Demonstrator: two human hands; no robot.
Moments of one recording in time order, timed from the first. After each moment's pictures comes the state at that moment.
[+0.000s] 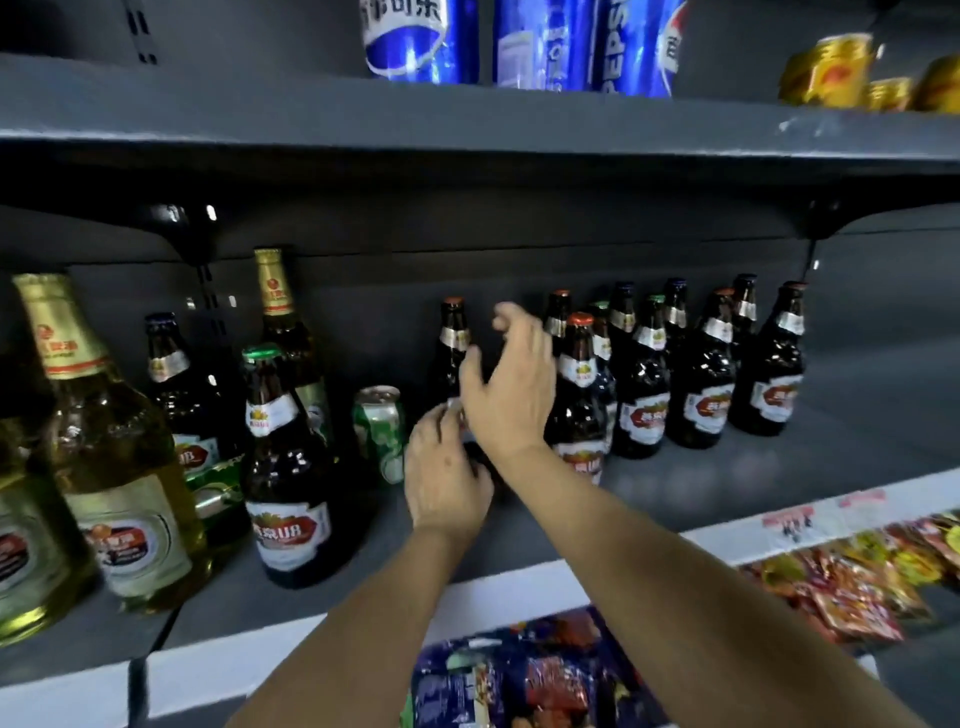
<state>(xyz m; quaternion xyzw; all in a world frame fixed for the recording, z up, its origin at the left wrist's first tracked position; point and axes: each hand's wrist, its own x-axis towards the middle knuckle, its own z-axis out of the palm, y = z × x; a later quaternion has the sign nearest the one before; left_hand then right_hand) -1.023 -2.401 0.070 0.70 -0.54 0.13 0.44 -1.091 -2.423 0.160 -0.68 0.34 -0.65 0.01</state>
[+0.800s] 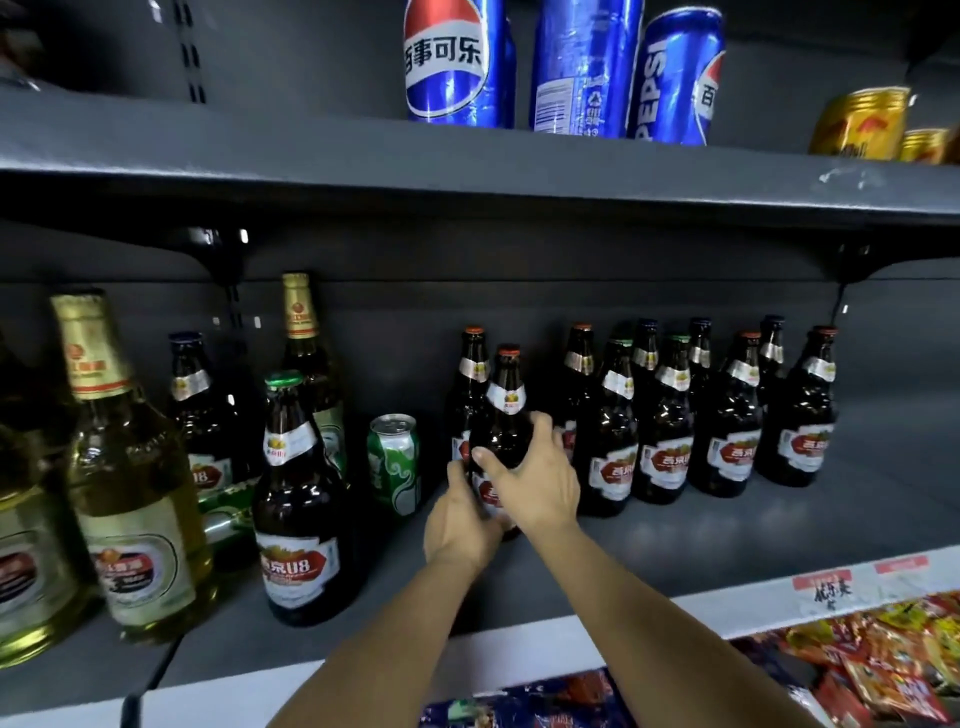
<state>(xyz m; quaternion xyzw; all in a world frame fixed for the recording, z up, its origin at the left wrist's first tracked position) -1.019 -2.409 0.067 0.76 -0.48 -0.13 0.42 -1.105 -2.443 0.112 -0.74 0.50 -0.42 0.17</state>
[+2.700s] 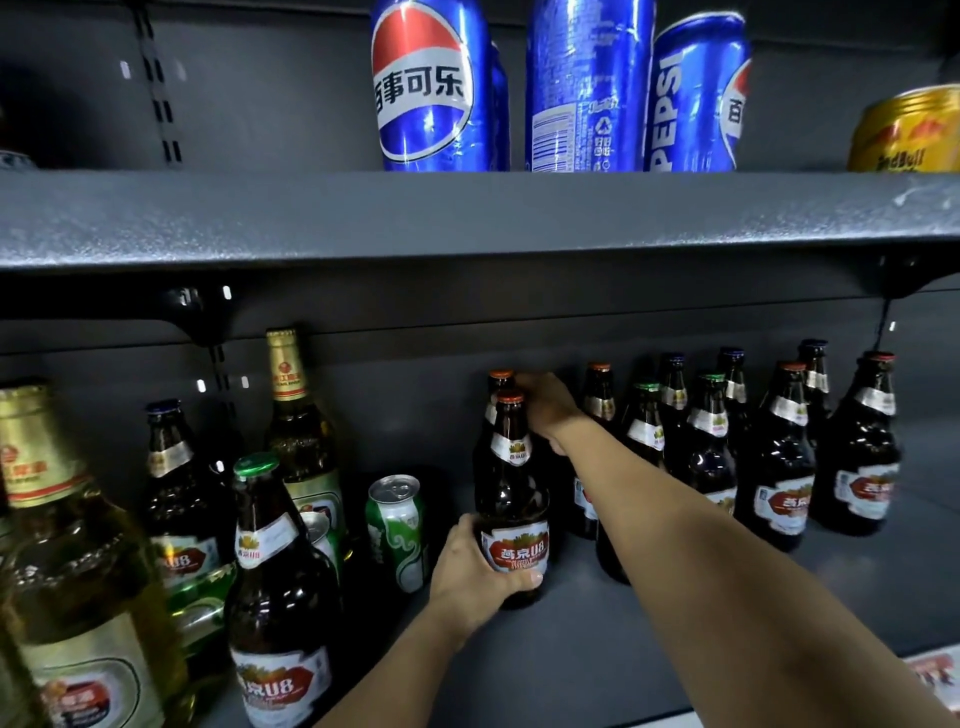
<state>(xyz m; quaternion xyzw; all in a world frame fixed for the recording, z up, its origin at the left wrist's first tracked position) -0.985 -2.447 0.057 0.70 -0.49 -0.24 0.47 -1.061 -2.586 0.203 -0.78 0.40 -0.37 0.31</state>
